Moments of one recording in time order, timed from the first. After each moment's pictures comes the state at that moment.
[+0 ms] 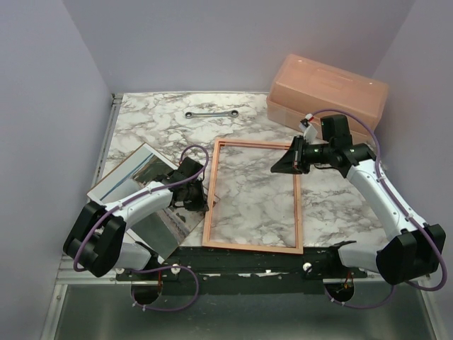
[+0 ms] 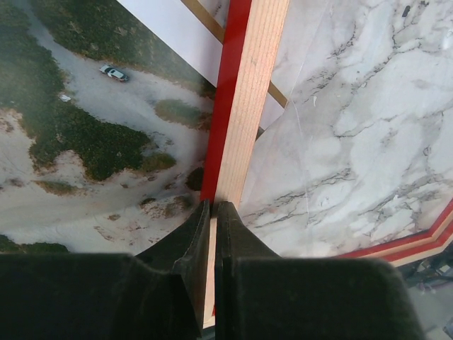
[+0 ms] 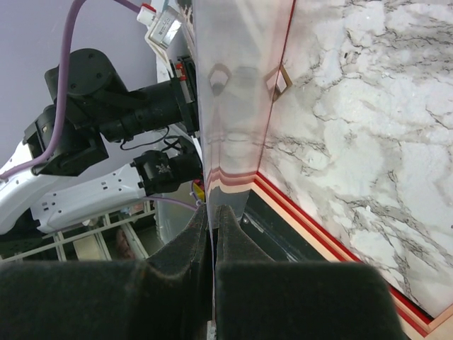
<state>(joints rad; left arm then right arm) -0.56 1.34 0.69 -0.46 0.14 -0.75 0.25 1.25 1.11 -0.67 -0.78 0.63</state>
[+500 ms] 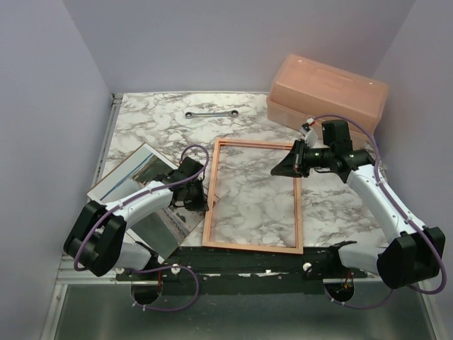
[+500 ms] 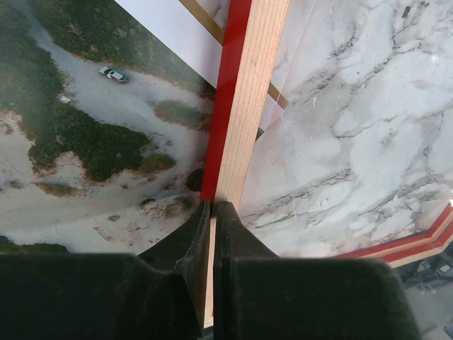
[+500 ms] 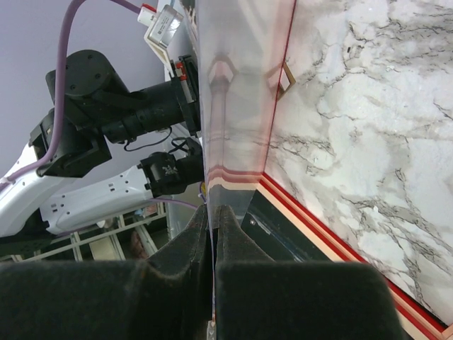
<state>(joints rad) -0.56 1.35 0.70 -0.46 0.14 -0.75 0.24 1.22 1.03 -0.60 -0.81 0.67</state>
